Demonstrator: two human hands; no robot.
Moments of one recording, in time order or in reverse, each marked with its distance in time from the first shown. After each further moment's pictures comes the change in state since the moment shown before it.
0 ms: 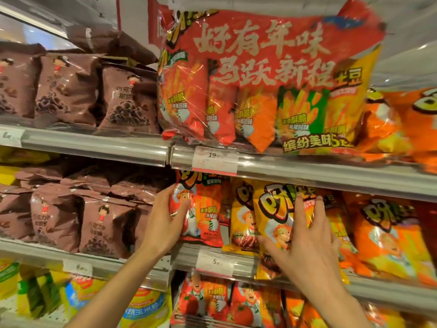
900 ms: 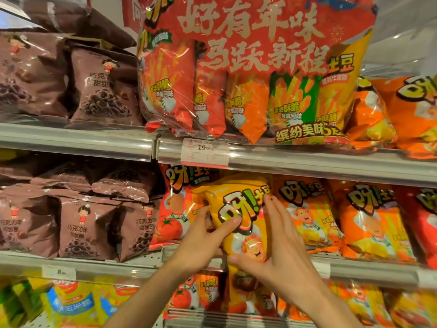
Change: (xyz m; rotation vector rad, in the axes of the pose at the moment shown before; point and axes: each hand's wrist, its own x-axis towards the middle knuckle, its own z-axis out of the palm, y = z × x) left_hand -0.047 0.074 0.036 -0.555 -0.544 -0.363; right_hand -0.021 -0.012 0.002 0.378 -0.180 -0.208
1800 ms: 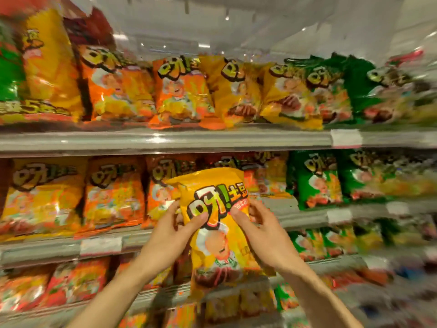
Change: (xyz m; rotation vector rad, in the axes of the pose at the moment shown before) left_hand -0.019 0.018 0.402 0.123 -0.092 0.084; right_hand -0.140 0.308 -0.254 0.540 0.129 0.398
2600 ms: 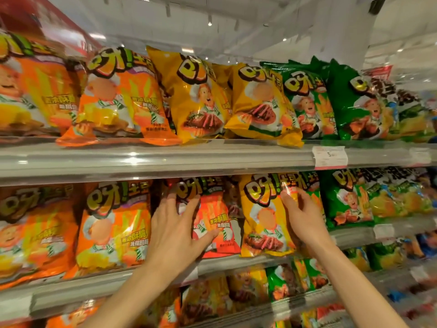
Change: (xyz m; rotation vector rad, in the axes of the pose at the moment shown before) left_hand 0.120 -0.015 0.096 0.995 0.110 0.307; right_hand 0.136 0.085 -0.151 -0.119 0.416 0.055
